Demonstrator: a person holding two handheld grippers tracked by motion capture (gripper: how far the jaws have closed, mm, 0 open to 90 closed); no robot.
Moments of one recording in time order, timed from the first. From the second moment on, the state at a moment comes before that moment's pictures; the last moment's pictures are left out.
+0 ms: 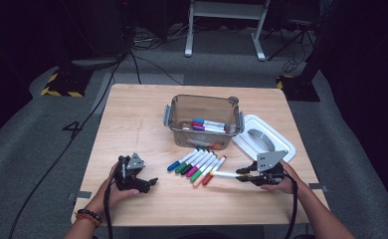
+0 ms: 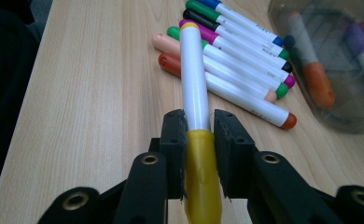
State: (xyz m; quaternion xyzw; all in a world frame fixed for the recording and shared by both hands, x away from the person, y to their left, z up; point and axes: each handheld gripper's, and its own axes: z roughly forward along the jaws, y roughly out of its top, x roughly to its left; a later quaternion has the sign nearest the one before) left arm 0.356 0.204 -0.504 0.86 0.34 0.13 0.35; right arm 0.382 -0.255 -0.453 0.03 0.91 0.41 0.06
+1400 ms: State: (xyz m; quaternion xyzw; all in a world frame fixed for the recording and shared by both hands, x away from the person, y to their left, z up) left arm 0.355 0.204 -0.505 0.86 0.34 0.13 0.35; right arm 0.416 -0.243 -0.361 0.06 0.87 0.46 0.17
